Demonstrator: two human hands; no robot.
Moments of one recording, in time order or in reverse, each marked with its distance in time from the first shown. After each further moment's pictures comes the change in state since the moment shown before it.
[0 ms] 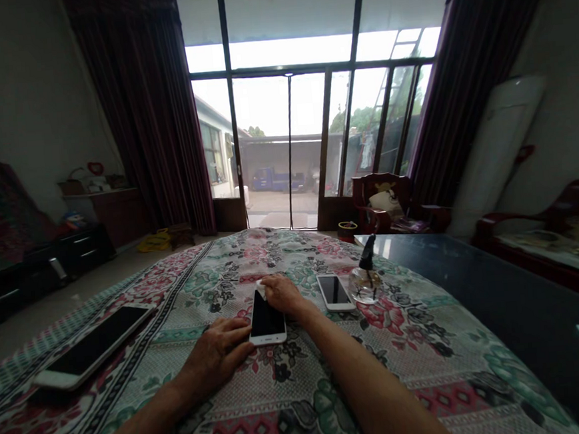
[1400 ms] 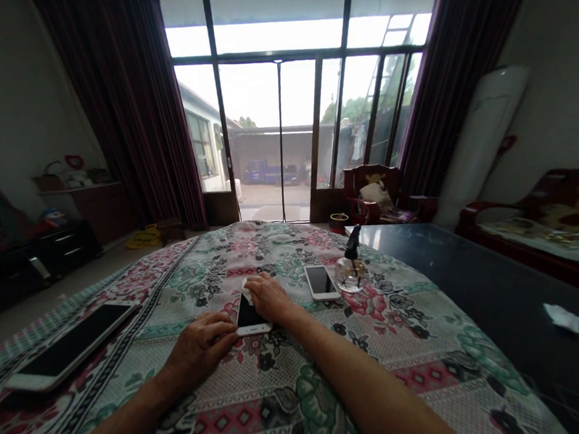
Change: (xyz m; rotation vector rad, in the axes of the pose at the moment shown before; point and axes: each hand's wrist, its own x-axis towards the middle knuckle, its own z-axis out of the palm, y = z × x) left_hand -0.001 -0.001 0.002 0.007 0.054 0.047; right_hand -0.028 -0.020 -0.007 -0.089 -0.020 -0.123
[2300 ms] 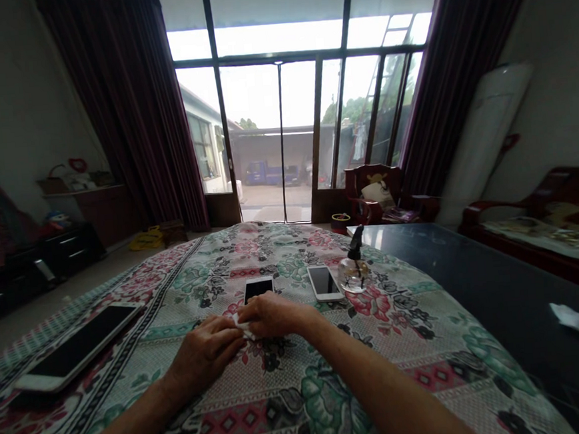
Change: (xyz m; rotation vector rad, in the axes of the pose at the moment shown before) left_hand -0.006 0.002 0.001 0.111 0.011 0.104; right_hand -0.016 -0.026 -0.041 0.234 -0.371 -0.261
